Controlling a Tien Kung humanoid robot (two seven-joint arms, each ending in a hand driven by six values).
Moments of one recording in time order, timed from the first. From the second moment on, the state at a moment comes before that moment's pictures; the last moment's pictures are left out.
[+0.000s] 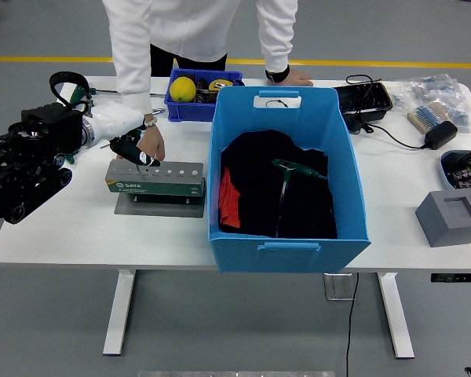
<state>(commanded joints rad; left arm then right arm) -1.00 0.40 -0.36 -0.77 1.85 -0.03 -0.06 0.19 -0.20 0.48 0.19 -0.03 -0.22 -0.14</state>
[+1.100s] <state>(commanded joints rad) -0.96 0.41 -0.55 -0.89 1.83 0.24 -0.21 0.18 -0.20 0.50 0.19 -0.05 -0.22 -0.14</state>
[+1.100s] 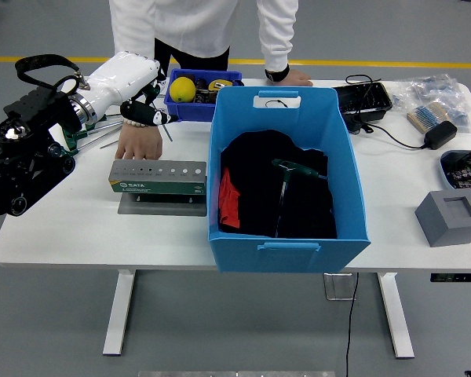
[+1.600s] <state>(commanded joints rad) -0.96 0.37 -0.56 -1.11 1.84 0.25 -0.17 0.18 -0.20 0.50 0.19 -0.06 -0.22 -0.14</state>
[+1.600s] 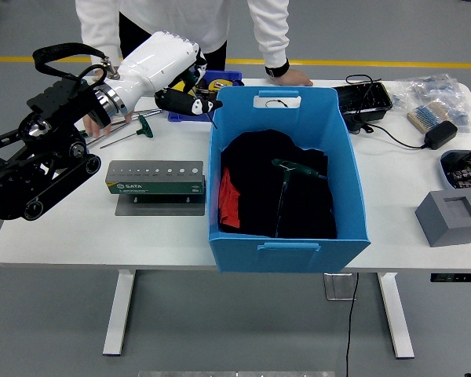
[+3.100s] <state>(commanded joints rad) -1.02 0.17 -0.42 -0.95 1.71 0.22 -0.16 0.21 -0.22 0.46 0.19 -0.01 -0.21 -0.13</state>
